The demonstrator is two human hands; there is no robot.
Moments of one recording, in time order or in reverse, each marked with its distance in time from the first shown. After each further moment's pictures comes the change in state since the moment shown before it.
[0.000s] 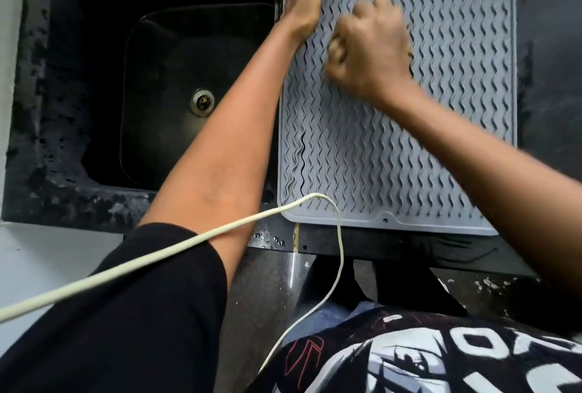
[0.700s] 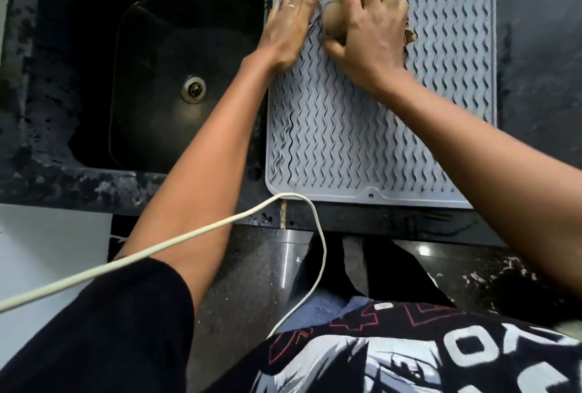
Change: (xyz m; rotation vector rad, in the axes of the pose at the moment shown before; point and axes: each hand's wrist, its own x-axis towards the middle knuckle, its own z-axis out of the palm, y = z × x) left_hand -0.059 -0.021 0.002 0.330 -0.035 0.010; right_hand -0.009 0.016 0.012 -0.067 -0.039 0.099
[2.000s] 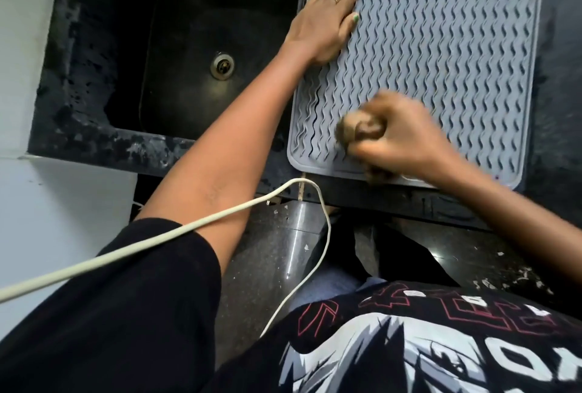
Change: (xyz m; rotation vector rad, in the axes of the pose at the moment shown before) left_hand -0.020 0.000 0.002 0.630 -0.048 0.203; right_hand -0.141 -0.017 -0.070 0.613 -0.375 -0.116
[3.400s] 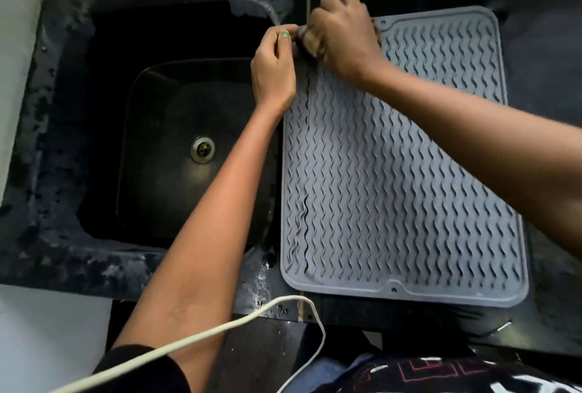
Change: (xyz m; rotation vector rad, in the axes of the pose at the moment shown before) left_hand 0.079 -0.035 -0.024 -0.933 0.589 -0.349; right_hand 0.269 0.039 -0.047 -0.561 0.330 -0.115
